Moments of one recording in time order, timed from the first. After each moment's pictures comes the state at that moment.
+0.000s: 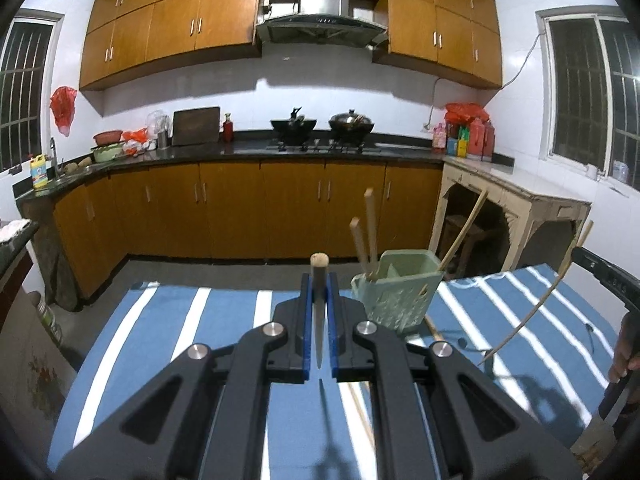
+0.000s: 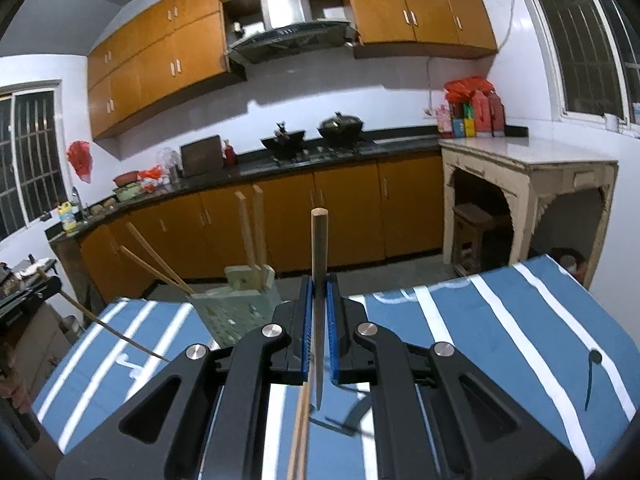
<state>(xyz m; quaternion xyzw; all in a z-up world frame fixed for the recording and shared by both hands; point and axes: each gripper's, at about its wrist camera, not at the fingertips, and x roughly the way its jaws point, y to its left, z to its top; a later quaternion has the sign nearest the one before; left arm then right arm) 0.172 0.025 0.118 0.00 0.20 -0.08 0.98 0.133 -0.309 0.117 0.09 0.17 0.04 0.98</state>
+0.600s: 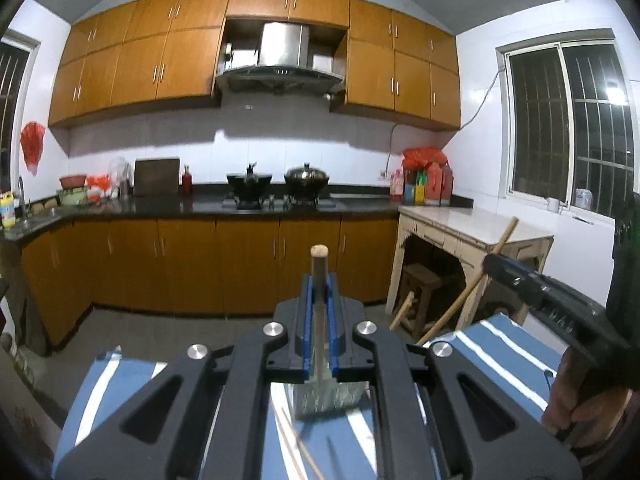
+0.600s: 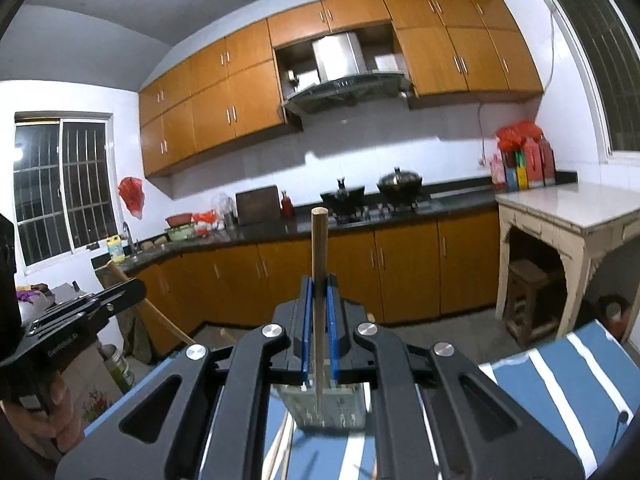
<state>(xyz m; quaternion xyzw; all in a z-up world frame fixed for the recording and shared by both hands) 0.183 -0.029 0.215 0.00 0.11 -0.14 0.98 0.151 -0.260 0.202 0.10 0.08 0.12 0.99</state>
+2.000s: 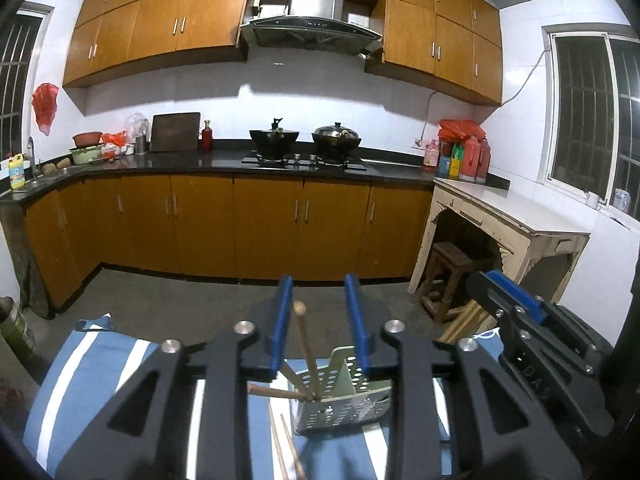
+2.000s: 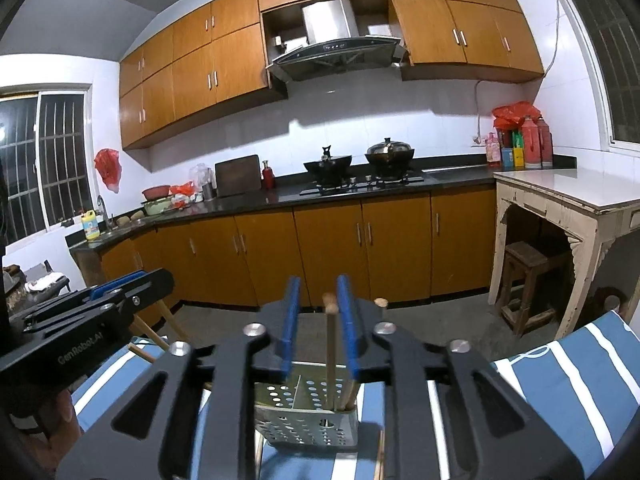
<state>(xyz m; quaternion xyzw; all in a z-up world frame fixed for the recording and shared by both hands) 0.299 -0.048 0.154 -0.03 0.19 -0.09 0.98 0.236 -0.229 0.147 0.08 0.13 0.09 0.98</state>
